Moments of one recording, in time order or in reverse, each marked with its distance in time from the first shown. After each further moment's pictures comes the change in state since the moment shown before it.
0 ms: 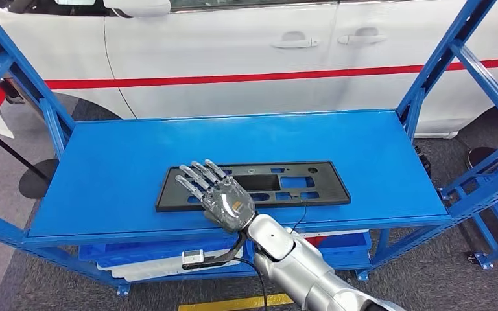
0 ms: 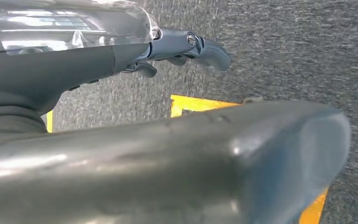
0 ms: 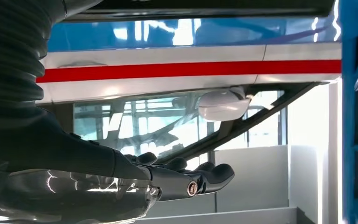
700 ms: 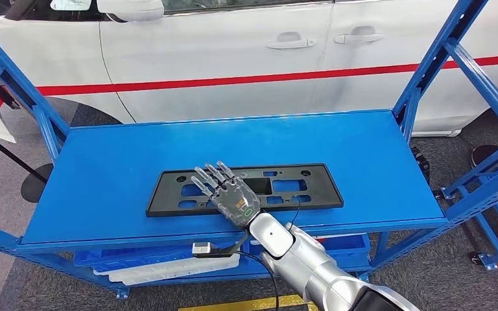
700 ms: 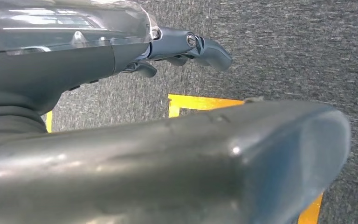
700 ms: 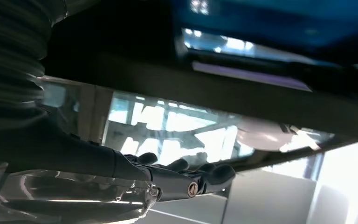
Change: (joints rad) left arm -0.006 0.004 -0.002 0.000 -0.036 -0.019 -0.004; right arm -0.077 0.007 0.020 0.231 0.242 -0.003 0.253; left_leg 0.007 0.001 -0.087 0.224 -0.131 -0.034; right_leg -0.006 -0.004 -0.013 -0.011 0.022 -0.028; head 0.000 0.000
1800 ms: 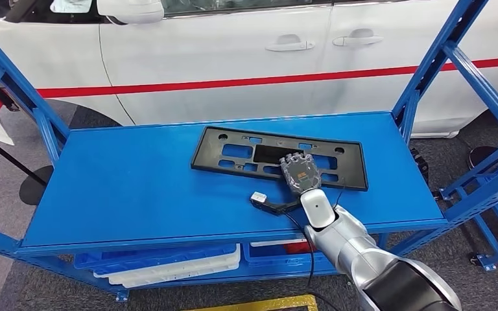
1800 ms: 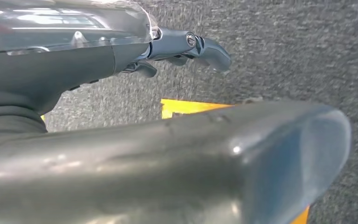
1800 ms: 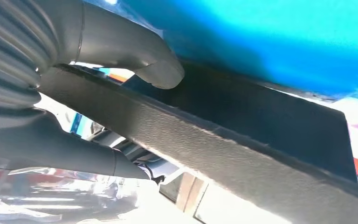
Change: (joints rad) left arm 0.000 0.011 0.002 0.000 -0.007 -0.005 -0.033; right arm -0.134 -0.133 -0.157 0.255 -0.008 0.074 0.229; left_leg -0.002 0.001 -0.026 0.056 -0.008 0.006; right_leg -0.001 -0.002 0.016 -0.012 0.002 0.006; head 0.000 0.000
